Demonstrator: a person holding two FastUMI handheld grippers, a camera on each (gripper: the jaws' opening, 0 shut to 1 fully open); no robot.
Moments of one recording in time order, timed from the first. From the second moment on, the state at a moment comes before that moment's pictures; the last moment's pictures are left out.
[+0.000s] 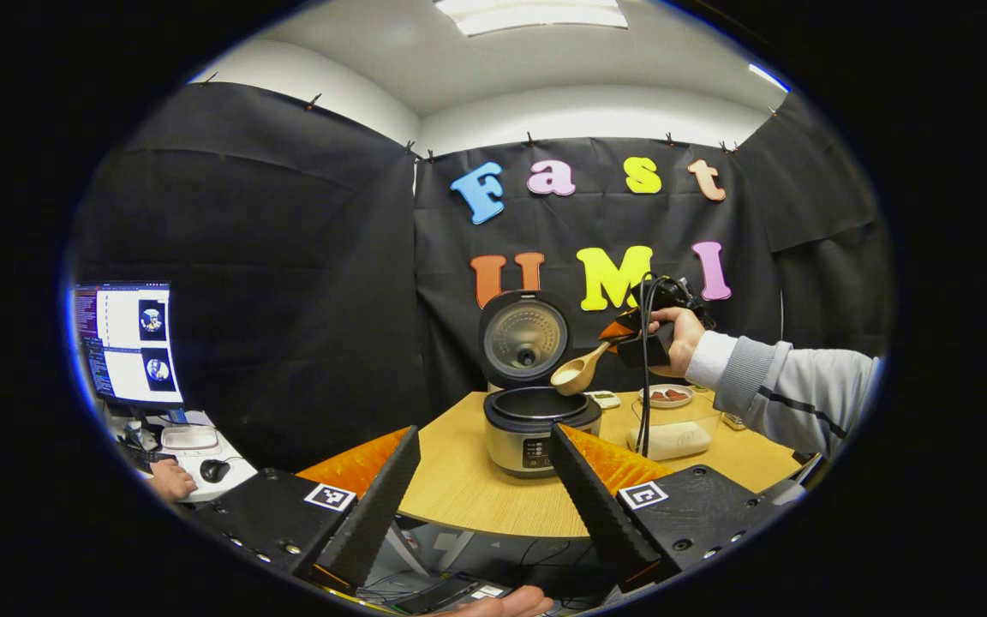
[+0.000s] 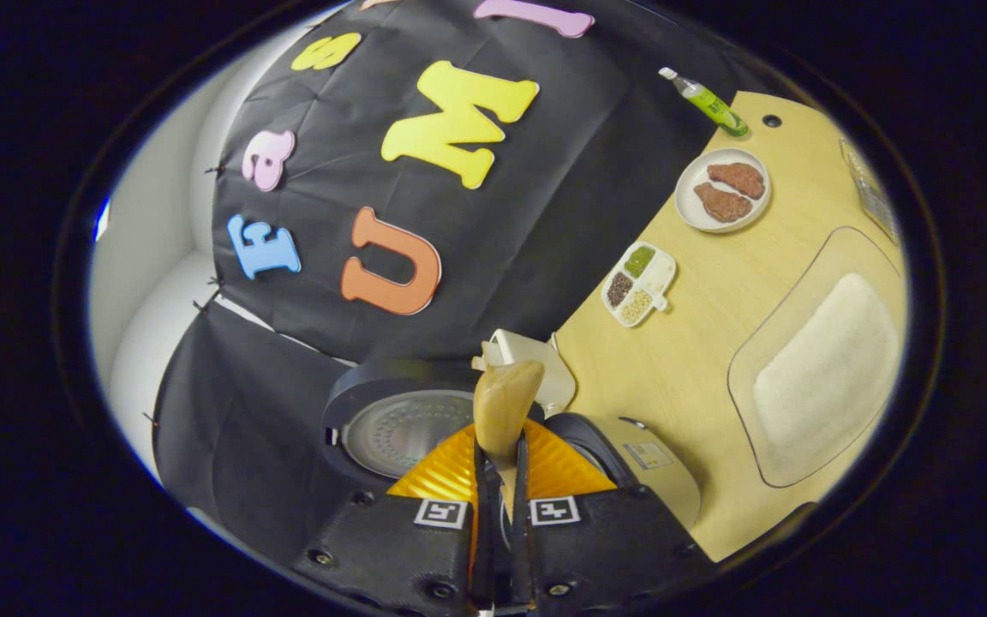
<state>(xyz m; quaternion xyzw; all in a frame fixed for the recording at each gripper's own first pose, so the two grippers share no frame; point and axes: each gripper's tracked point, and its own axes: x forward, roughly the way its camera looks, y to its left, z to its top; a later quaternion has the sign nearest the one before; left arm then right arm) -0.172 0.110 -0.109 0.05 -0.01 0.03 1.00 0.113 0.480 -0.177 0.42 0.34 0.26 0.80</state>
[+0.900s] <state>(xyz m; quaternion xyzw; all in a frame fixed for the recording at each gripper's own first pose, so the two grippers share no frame) -0.174 0.114 -0.110 0.05 0.00 0.03 1.00 0.090 0.517 -0.138 0.13 0.18 0.32 0.92</state>
